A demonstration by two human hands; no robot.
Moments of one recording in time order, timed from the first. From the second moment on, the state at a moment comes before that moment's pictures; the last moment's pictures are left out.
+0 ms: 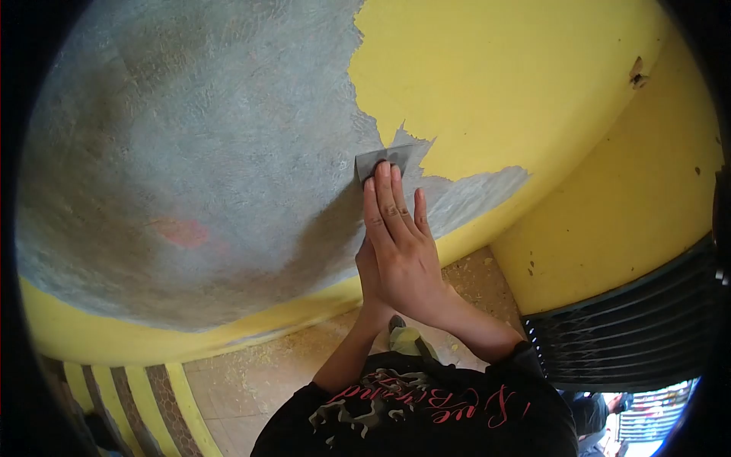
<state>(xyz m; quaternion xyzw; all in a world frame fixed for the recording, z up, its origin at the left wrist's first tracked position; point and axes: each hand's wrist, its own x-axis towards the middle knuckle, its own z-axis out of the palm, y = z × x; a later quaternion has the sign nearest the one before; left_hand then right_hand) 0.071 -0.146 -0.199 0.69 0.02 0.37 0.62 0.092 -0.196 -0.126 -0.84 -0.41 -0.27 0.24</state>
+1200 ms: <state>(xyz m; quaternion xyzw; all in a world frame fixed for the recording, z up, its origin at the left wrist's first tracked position) 0.061 -0.156 -0.178 0.67 0.03 0.31 0.67 0.093 -0.197 -0.096 -0.79 -0.42 -0.35 0.30</state>
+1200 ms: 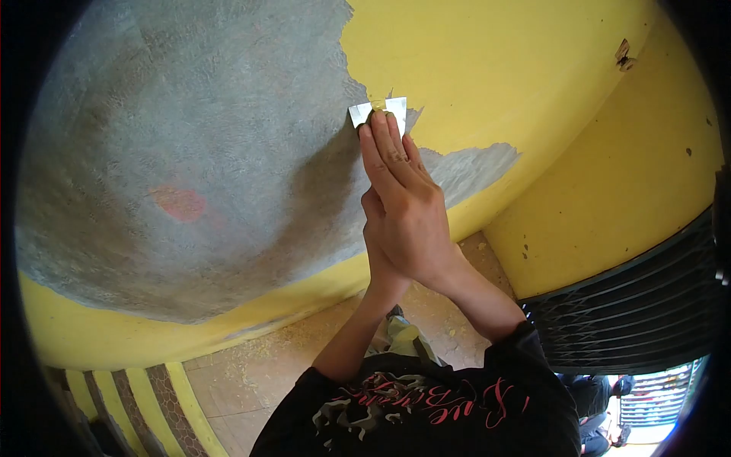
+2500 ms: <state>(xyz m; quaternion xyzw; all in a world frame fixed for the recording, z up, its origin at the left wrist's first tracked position) 0.042 -0.122 -0.149 0.74 -0.01 0.29 0.61 0.081 -0.192 -0.084 -0.77 -0.46 -0.31 0.33</state>
